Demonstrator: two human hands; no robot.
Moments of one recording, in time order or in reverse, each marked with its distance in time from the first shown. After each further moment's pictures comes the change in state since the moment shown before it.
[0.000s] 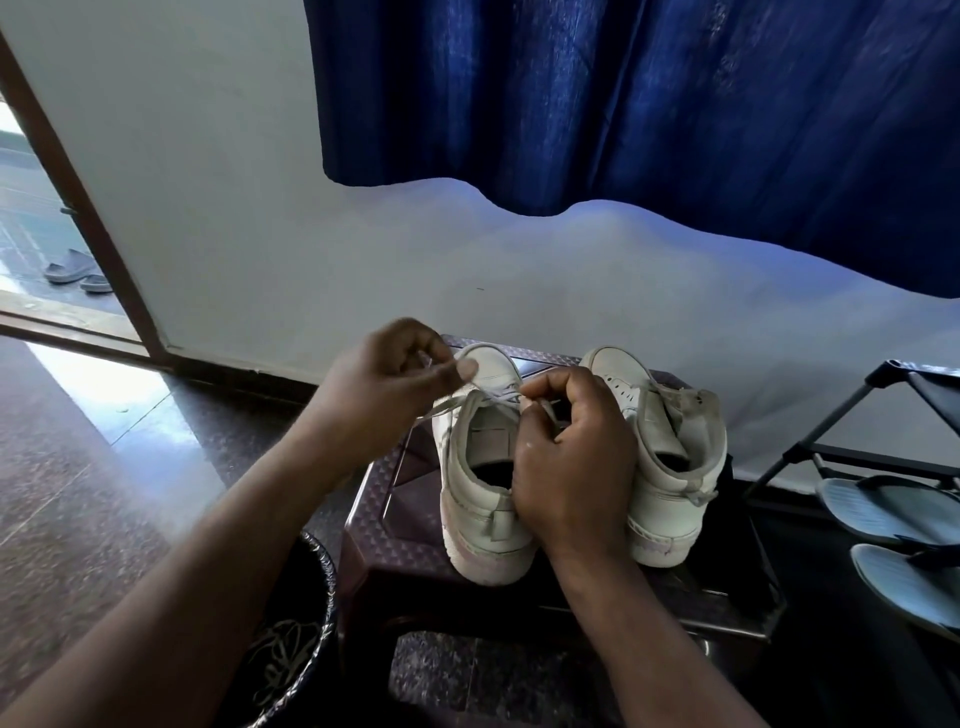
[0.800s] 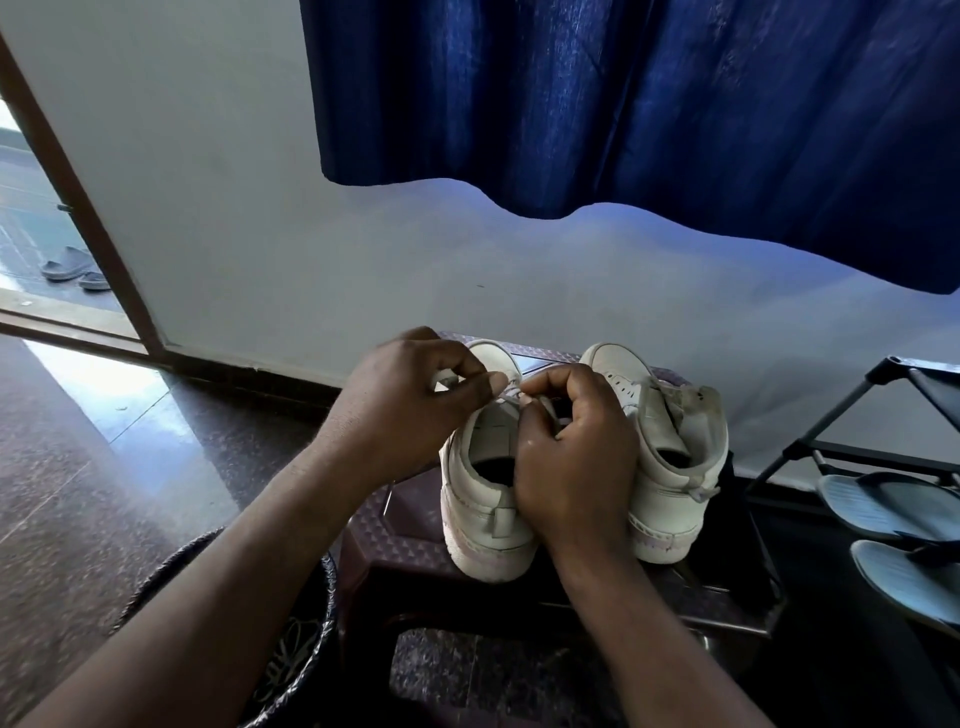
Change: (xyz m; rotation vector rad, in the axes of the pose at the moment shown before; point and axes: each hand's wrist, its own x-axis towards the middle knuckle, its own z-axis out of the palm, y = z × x) left_hand -0.007 0.007 0.014 0.424 0.052 0.148; right_hand 0.000 0.000 0.001 0.000 0.002 -0.011
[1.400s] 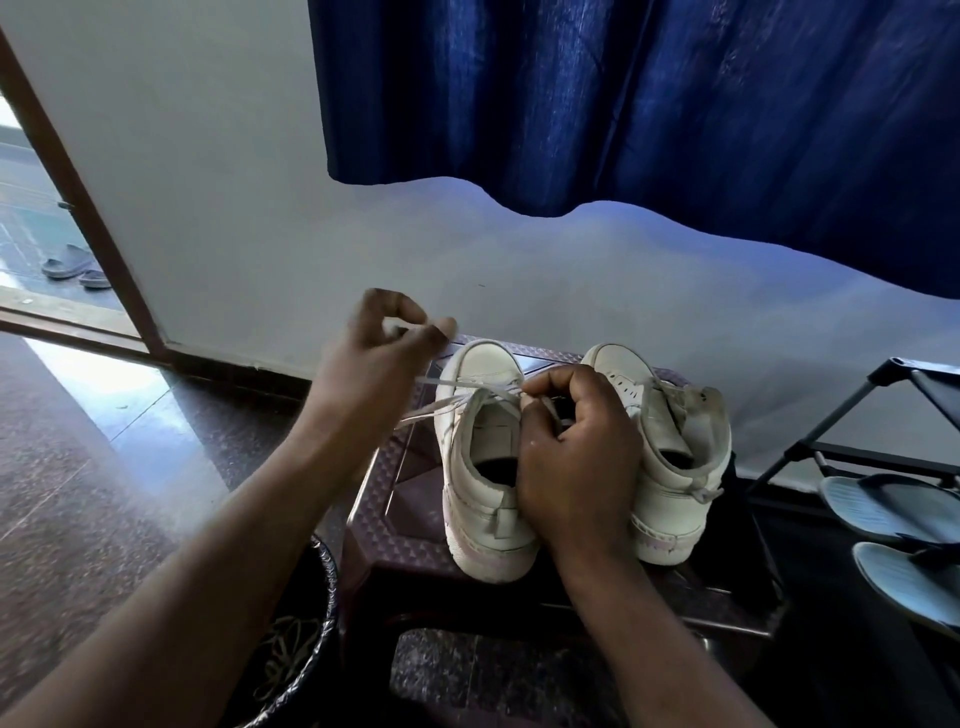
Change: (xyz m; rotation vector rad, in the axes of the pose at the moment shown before) left_hand 0.005 0.000 -0.012 -0.740 0.145 -0.258; right_hand -0.001 0.001 0.001 0.004 0.007 -0.010
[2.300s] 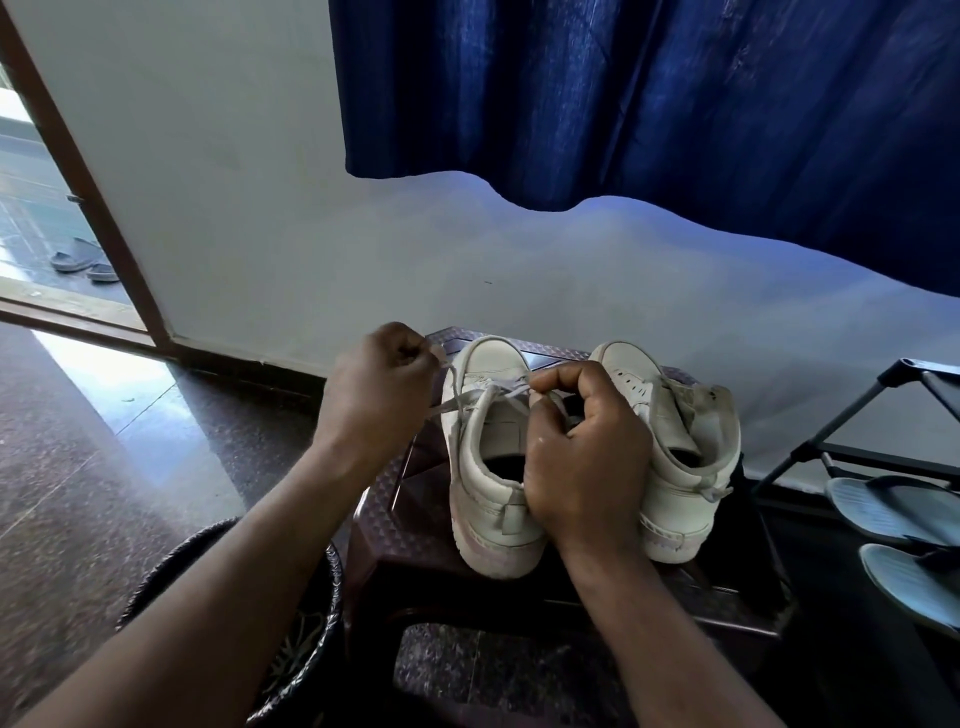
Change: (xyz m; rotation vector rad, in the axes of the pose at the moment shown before) left_hand 0.007 -0.026 -0.003 0.518 0.135 -0.029; right_hand -0.001 -0.004 -0.002 -0.019 -0.018 0.045
